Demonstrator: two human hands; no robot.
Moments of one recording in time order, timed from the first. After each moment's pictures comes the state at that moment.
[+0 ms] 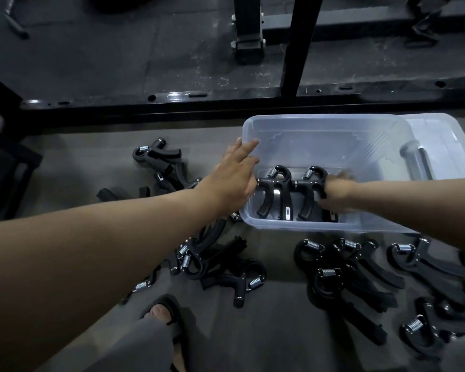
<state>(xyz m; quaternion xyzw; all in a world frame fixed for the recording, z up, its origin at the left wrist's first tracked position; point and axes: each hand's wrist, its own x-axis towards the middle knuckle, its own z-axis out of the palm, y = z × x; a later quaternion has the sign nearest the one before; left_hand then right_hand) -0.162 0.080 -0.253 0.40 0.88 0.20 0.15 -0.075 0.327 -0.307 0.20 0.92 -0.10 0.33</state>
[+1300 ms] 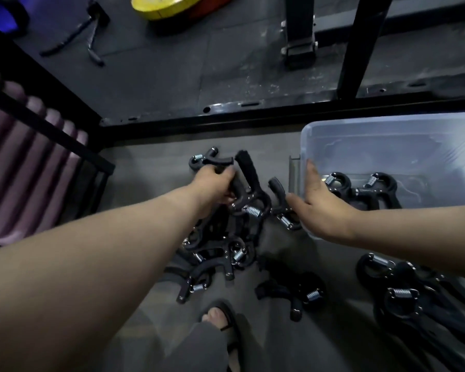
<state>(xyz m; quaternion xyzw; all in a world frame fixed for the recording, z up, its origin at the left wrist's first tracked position) -0.210 -0.014 -0.242 -0.14 0.84 0.47 0.23 -0.093 0.177 -0.258 0.10 0.89 -0.41 0.18</state>
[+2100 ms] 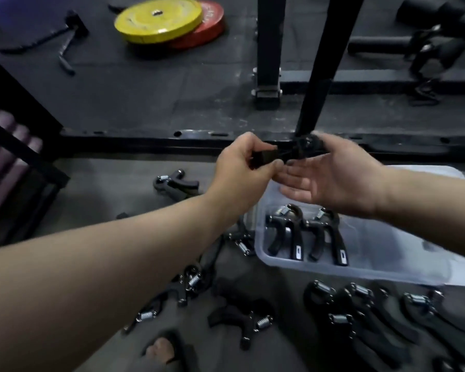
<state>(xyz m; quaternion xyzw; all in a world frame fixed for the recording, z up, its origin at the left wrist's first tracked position) -0.171 0.090 -0.165 0.17 0.75 0.63 0.09 -0.121 0.252 -0.132 0.30 0.42 -0.84 0.19</state>
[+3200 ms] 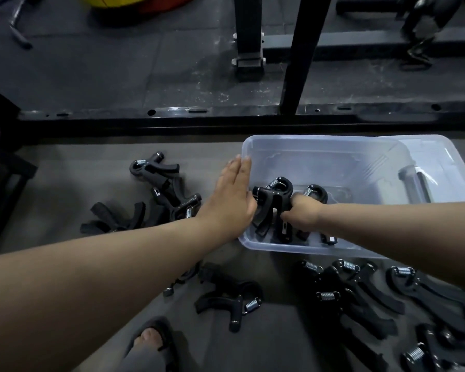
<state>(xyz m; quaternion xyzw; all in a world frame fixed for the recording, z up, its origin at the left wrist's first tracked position) -0.145 0.087 -0.243 0.28 0.91 0.25 0.18 -0.099 0.267 -0.294 0.26 0.87 -0.30 0.29</state>
